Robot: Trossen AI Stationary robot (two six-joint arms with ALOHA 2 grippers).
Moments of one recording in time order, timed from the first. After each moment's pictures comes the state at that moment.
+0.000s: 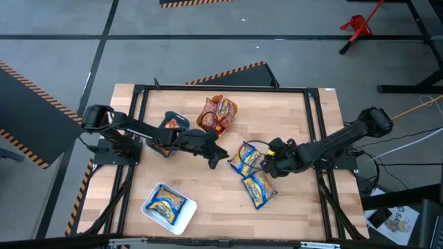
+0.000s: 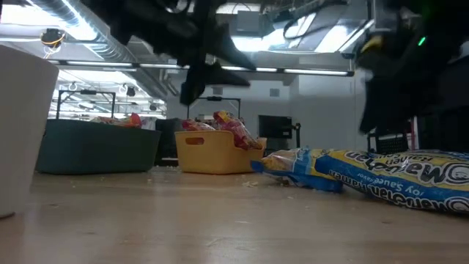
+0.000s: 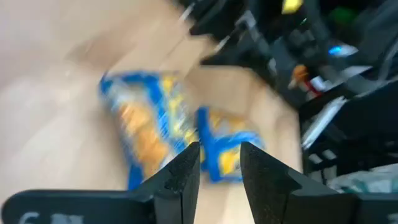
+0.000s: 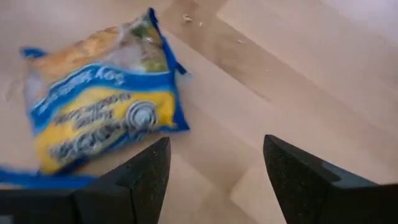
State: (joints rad) left arm -0.07 1.56 0.84 0.32 -0.03 -0.74; right arm 0.41 1.36 0.77 -0.75 0.56 1.25
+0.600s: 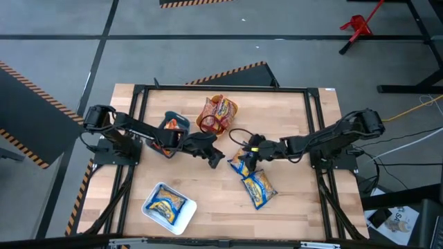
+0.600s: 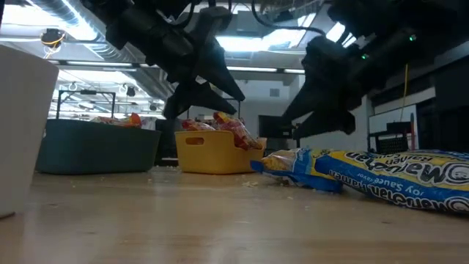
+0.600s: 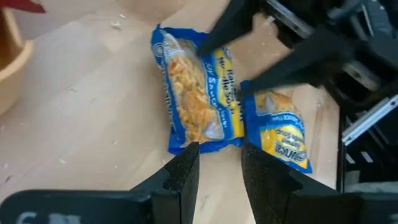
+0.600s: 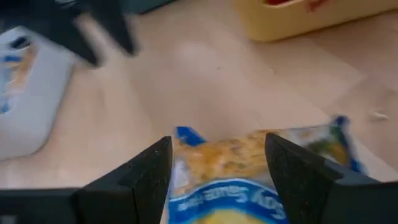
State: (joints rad) left arm -0.07 1.60 0.84 0.18 -0.08 -0.86; right arm 0.15 1.49 0.60 0.25 0.24 0.71
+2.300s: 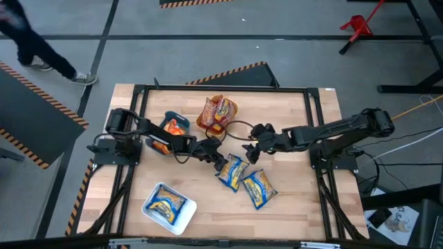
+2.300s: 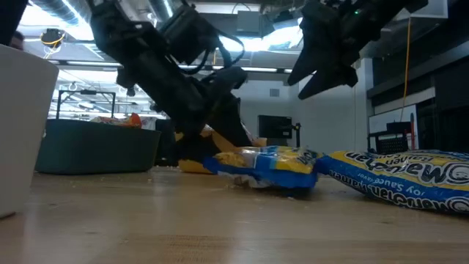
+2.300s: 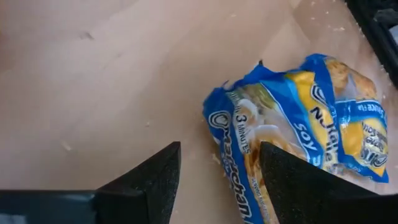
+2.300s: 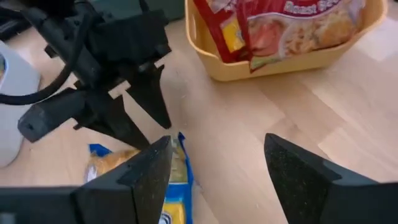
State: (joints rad) left arm -0.06 1.84 0.84 0.32 -0.07 -0.90; right arm 0.13 1.36 0.88 -0.31 0.35 0.66
